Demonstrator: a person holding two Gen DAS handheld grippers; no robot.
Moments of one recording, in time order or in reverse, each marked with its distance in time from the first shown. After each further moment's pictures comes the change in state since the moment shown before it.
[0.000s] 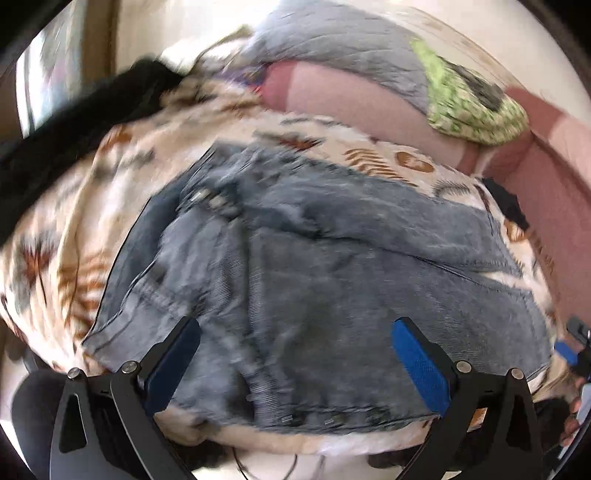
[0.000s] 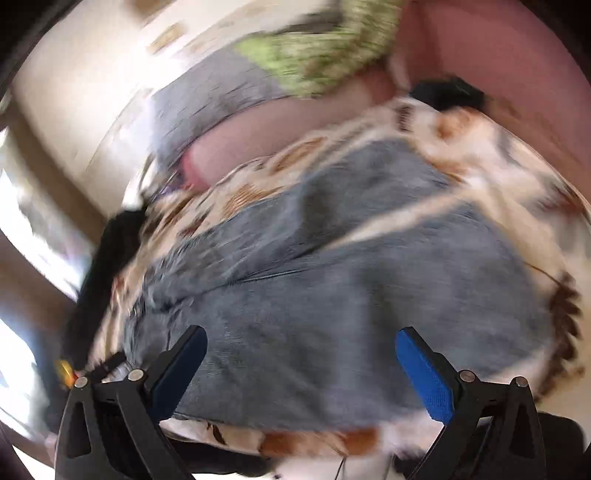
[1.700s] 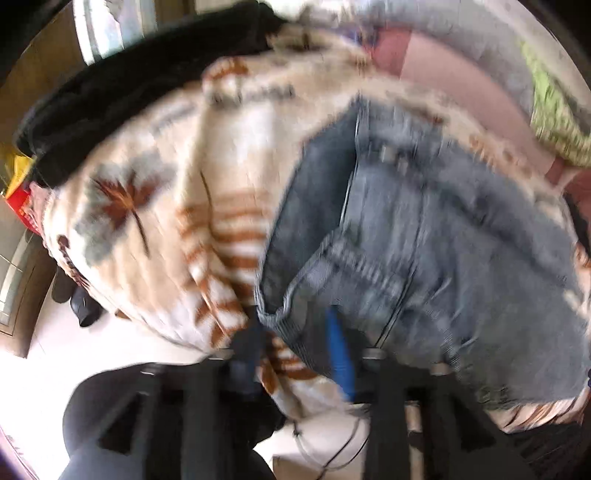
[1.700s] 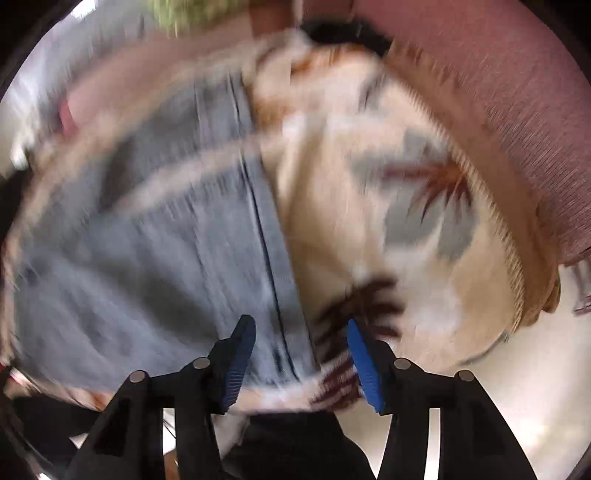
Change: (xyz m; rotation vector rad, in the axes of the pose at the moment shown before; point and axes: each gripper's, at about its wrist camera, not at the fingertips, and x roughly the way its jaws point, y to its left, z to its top) left arm -0.001 0.103 0.010 -0.149 0.117 0.240; right arm 0.023 -0.068 0.050 -0.088 0.175 -0.372
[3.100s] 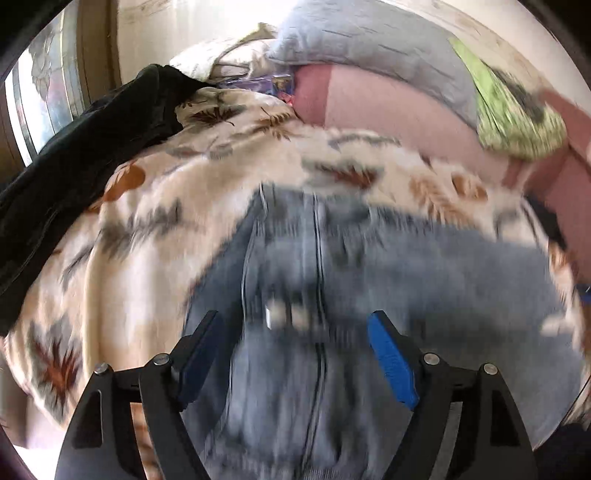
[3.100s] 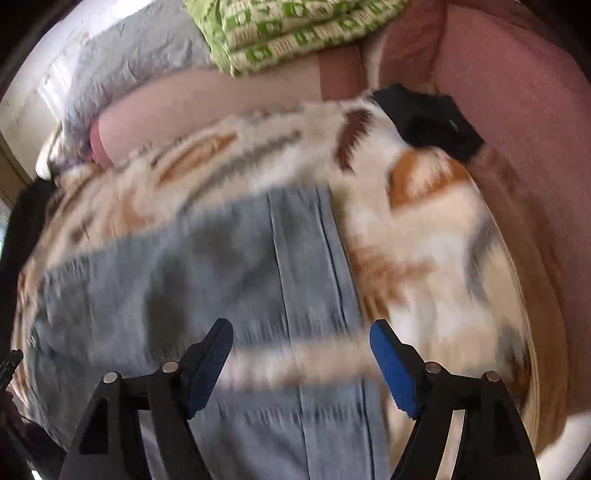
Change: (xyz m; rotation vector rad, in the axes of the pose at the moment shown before) left arm 0.039 -0.081 0.111 0.183 -0.142 -0.148; right arm 0.077 0.082 0.156 -0.129 -0.046 0.063
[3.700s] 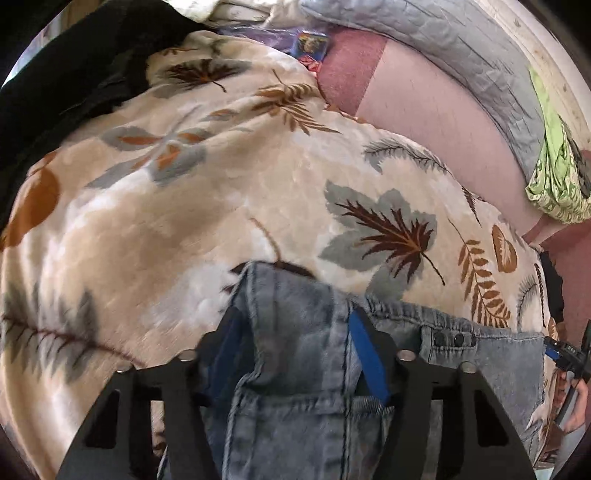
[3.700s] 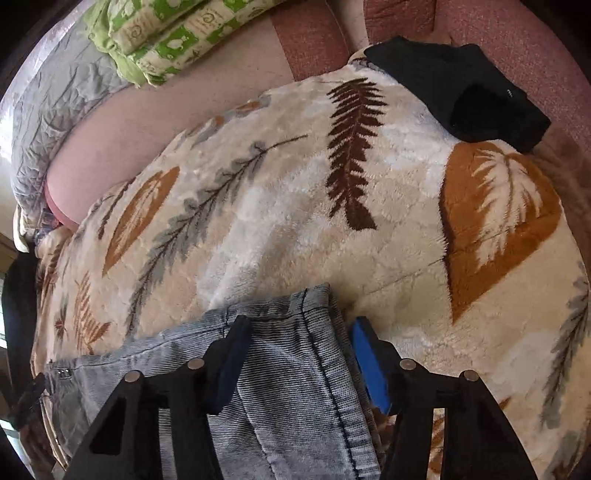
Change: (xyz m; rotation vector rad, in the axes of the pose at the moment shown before) left arm 0.142 0.026 0.114 -0.146 0.177 -0.092; right arm 0.104 -0.028 0.078 0.160 0.070 0.068
